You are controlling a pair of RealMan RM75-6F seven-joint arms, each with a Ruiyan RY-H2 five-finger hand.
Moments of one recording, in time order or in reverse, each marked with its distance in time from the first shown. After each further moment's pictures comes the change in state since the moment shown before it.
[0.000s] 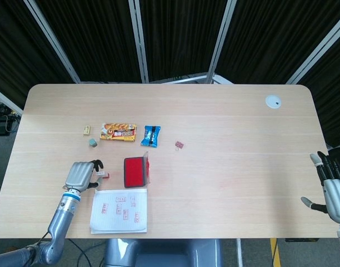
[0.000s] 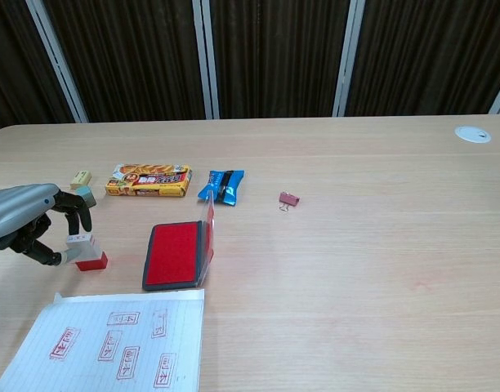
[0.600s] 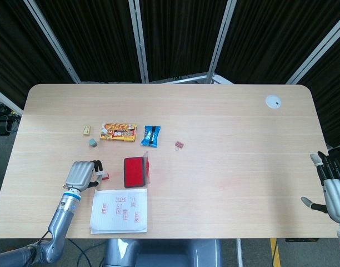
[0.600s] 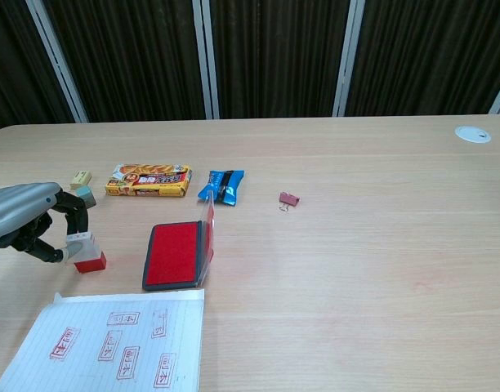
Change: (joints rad) left arm -0.009 -0.002 0.000 0.007 -0.006 -0.002 0.001; right arm 0.001 -0.003 0.000 0.003 0.008 -0.004 -0.001
